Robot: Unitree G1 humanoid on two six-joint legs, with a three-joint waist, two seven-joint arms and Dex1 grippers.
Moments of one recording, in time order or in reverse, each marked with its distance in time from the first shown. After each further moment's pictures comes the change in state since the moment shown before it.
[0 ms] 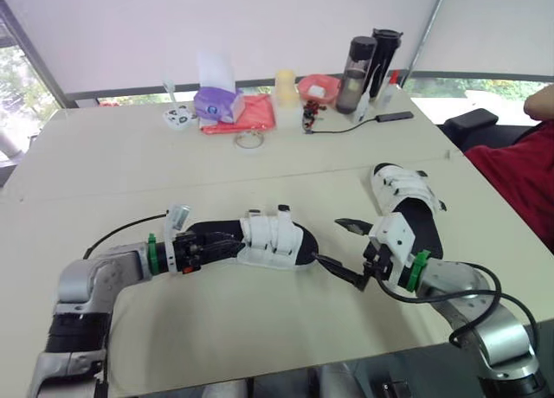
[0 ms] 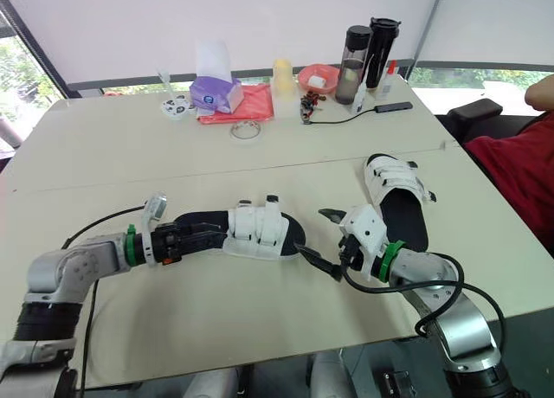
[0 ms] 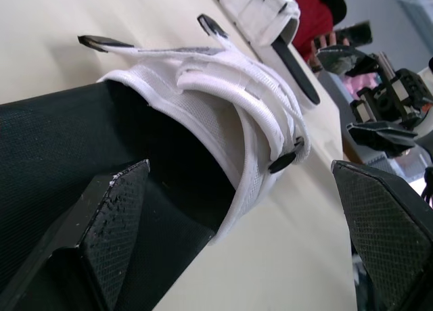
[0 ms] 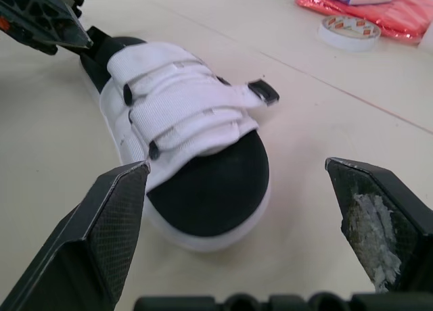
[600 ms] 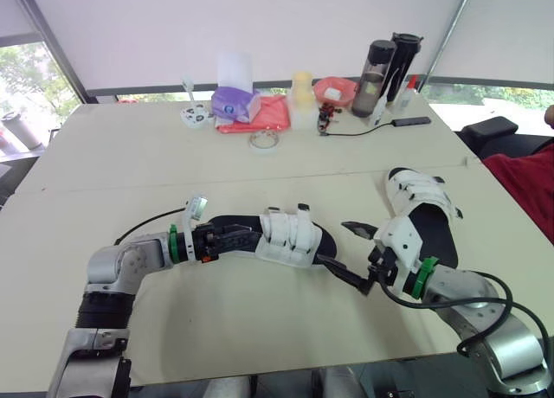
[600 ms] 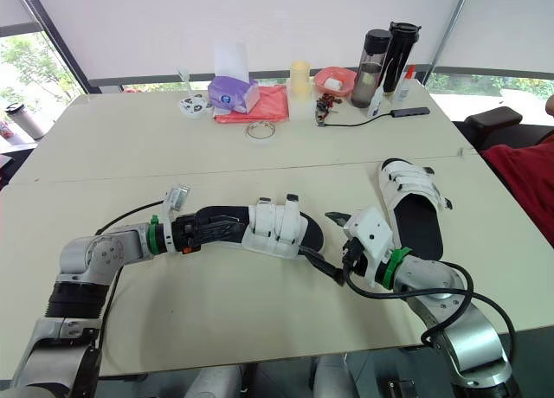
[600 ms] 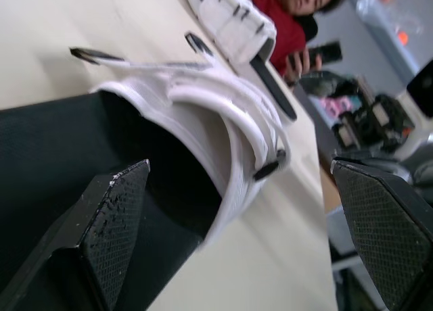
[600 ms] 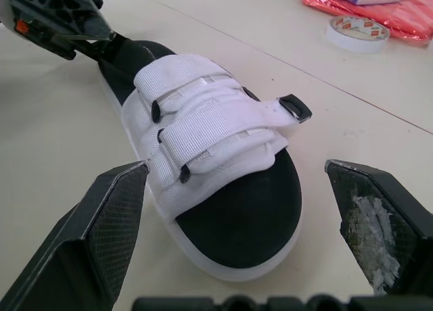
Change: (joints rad) left arm -0.063 -0.015 -0.075 0.049 0.021 -0.019 -0.058; right arm 0.061 -0.010 -0.027 -0.075 0.020 0.054 -0.059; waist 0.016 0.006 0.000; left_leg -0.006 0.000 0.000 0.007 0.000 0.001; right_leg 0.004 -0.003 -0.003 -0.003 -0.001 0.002
